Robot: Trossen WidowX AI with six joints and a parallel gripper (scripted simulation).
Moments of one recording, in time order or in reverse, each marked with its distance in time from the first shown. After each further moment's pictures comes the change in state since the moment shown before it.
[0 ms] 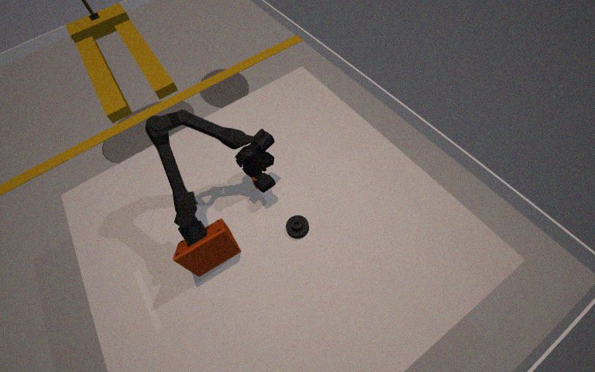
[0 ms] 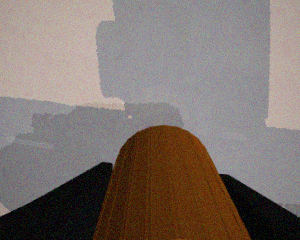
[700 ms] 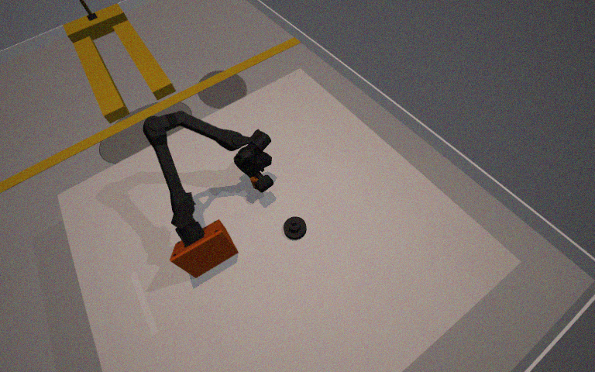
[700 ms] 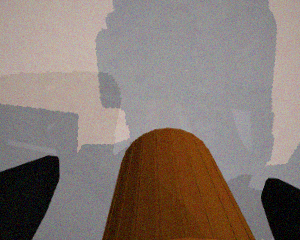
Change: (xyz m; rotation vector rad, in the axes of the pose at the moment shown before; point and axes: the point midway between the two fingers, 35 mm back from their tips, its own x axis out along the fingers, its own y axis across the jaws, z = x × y) arm 0.006 0.007 0.005 -0.020 -0.025 0.017
